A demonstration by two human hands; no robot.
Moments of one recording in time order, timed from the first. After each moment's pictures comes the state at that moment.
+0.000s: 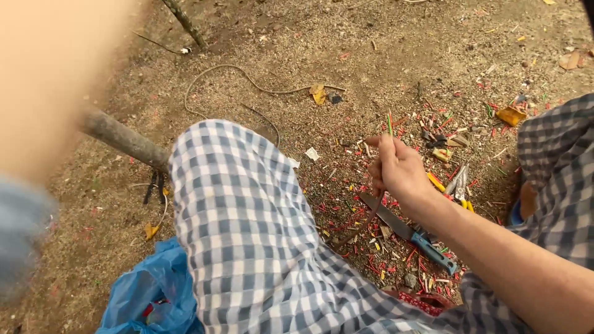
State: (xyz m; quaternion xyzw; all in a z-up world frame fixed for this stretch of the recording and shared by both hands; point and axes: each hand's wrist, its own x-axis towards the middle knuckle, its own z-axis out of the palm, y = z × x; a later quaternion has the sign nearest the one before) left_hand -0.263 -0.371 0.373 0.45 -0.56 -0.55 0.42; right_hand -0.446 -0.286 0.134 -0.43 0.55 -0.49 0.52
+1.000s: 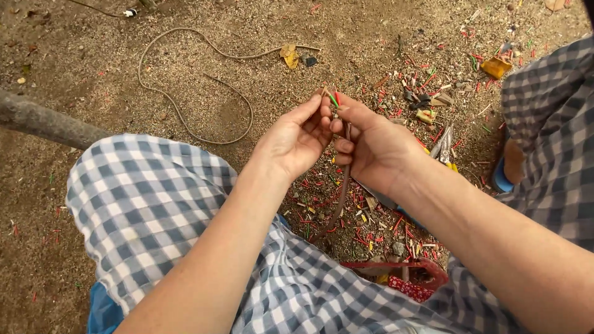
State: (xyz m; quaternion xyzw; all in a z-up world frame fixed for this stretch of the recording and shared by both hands) left_hand -0.275 -0.350 0.130 0.35 -0.07 -0.81 0.47; right_hand -0.433 -0.288 0.184 -0.17 0.45 -0.48 0.73
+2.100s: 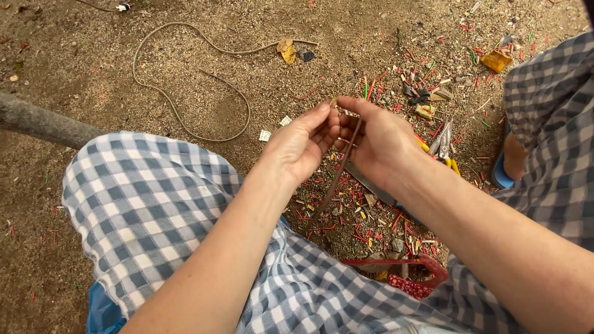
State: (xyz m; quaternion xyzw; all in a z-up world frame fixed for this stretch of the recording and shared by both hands) left_hand -0.285 -0.336 0.125 0.41 -0.15 -0.77 0.46; right_hand -0.427 -0.292 0.188 -0.15 0.52 -0.51 0.67
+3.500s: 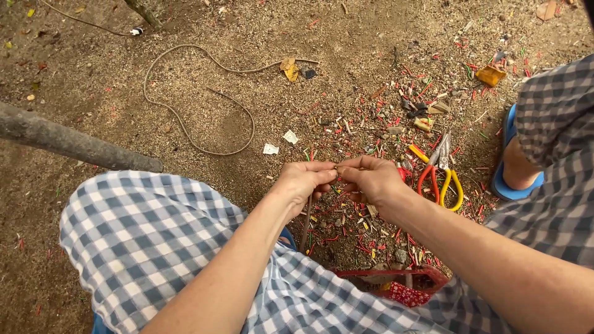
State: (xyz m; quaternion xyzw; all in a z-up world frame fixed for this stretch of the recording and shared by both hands) left_hand -0.269 -0.299 0.083 0.60 -0.41 -0.63 0.27; right_hand -0.443 -0.275 0.066 -0.29 0.64 -0.38 0.60
